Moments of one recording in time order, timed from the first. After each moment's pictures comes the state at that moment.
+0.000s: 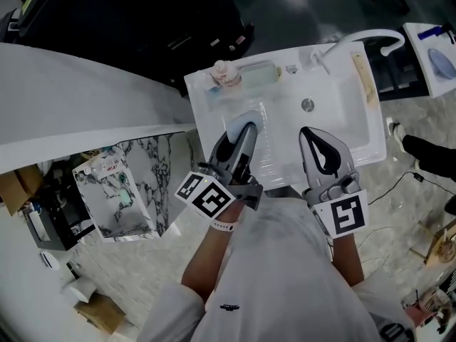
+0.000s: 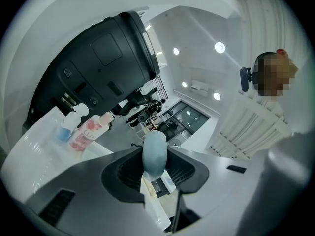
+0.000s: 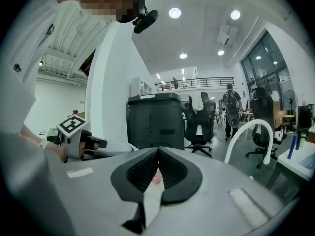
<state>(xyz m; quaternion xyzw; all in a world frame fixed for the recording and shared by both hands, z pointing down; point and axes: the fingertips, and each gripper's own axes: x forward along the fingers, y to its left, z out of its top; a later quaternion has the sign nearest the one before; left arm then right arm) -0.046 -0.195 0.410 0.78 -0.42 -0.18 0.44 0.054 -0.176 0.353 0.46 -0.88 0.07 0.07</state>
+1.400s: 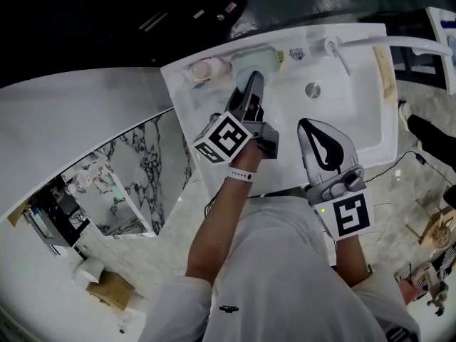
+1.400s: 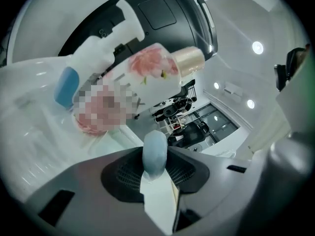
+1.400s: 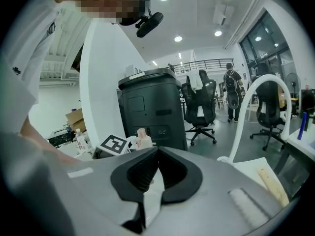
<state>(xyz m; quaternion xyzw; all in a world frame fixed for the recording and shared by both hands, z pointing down) -0.018 -0.325 0.593 0.66 -0.49 -0.15 0.55 0.053 -0.249 0.443 0.45 -0.88 0.15 0.10</state>
